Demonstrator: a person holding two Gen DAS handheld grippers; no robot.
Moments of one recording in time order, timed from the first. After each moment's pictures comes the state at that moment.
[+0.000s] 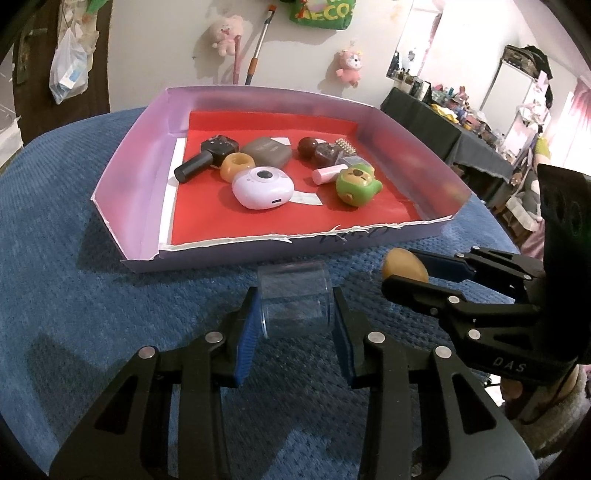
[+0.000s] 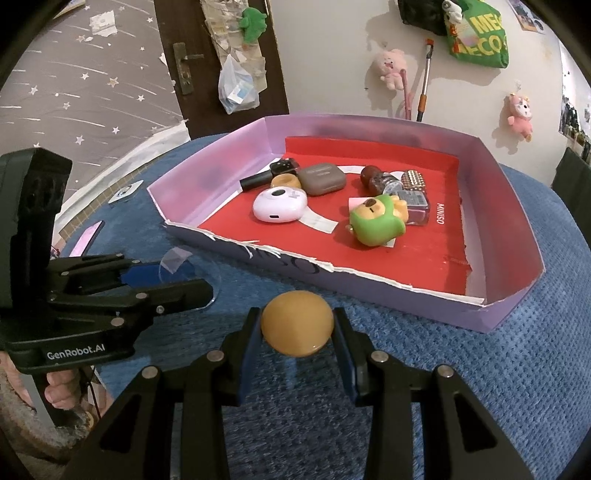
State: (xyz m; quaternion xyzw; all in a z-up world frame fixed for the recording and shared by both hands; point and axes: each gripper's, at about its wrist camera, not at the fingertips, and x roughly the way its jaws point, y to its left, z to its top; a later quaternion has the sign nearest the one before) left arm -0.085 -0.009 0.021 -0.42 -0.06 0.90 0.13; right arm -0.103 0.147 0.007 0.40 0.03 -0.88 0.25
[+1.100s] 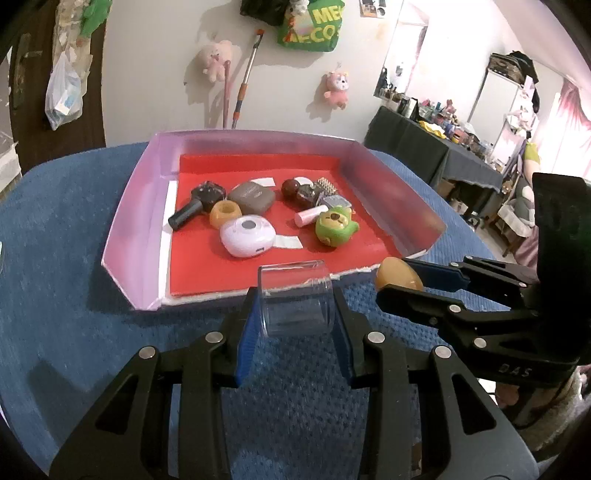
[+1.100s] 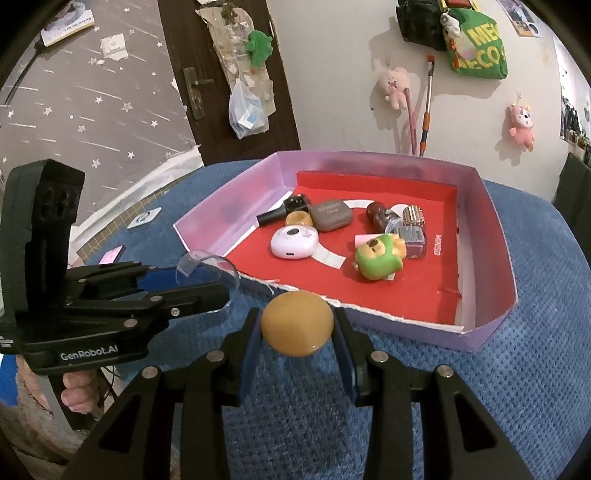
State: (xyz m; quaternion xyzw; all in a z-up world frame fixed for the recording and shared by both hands) left arm -0.088 -0.002 0.056 -0.38 -0.06 0.91 0.14; right arm -0.095 0.154 0.041 0.37 0.00 -0.89 0.27
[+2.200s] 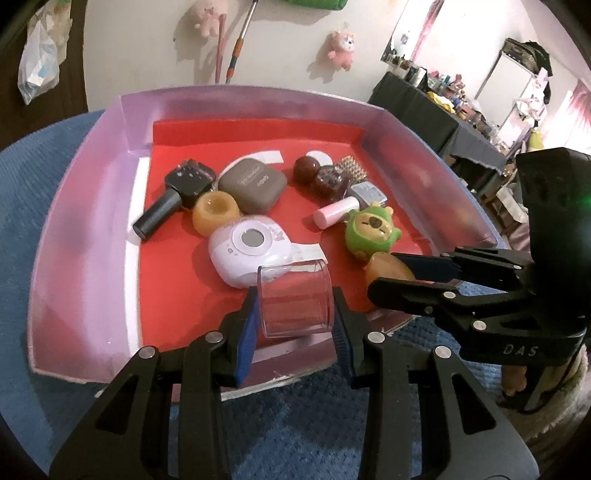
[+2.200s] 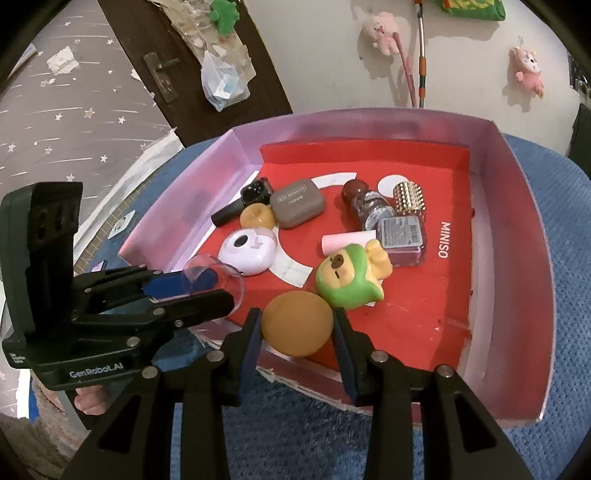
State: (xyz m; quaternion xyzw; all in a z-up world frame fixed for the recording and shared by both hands) left arm -0.169 -0.003 0.020 -0.46 -0.07 0.87 0.17; right arm -0.189 0.163 0.012 0.47 -0.04 -0.84 0.28
